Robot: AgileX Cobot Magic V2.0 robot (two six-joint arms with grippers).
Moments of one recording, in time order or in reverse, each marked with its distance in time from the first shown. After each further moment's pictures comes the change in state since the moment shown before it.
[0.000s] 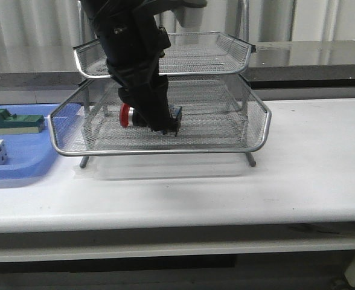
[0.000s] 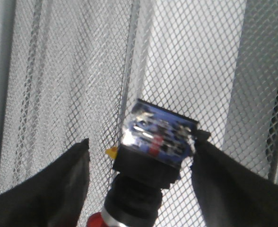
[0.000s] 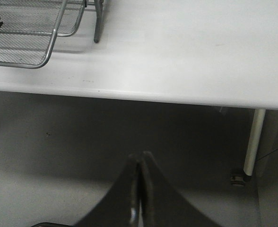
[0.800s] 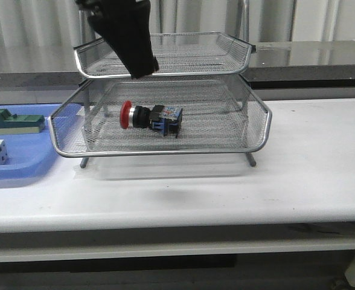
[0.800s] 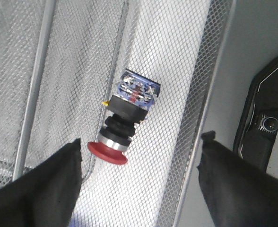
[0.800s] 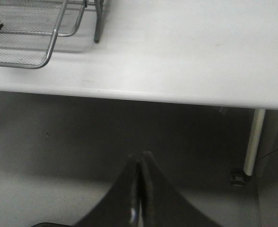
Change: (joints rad) left arm 0.003 -0.171 -0.075 0.000 0.262 -0.142; right arm 0.000 0.000 0.000 0.000 0.000 0.000
